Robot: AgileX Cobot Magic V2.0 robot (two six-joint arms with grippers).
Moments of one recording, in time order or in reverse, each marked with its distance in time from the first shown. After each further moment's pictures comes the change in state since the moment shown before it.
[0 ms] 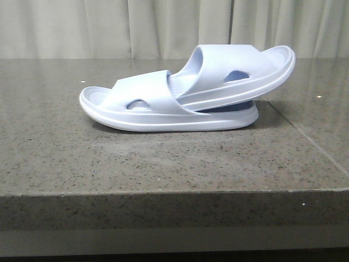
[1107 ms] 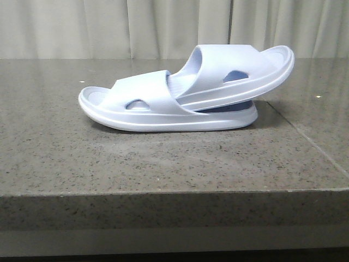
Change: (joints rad) left arm 0.000 0.000 0.000 0.000 0.005 0.000; right arm 0.000 -0.278 0.495 0.000 -0.562 0.000
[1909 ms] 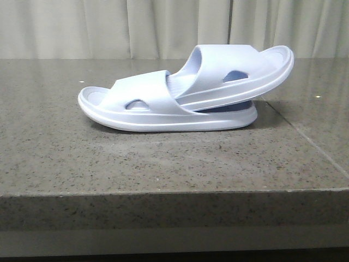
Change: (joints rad) left arm 0.000 0.000 0.000 0.000 0.000 0.000; right arm 0.000 0.000 0.000 -0.100 -0.083 0.159
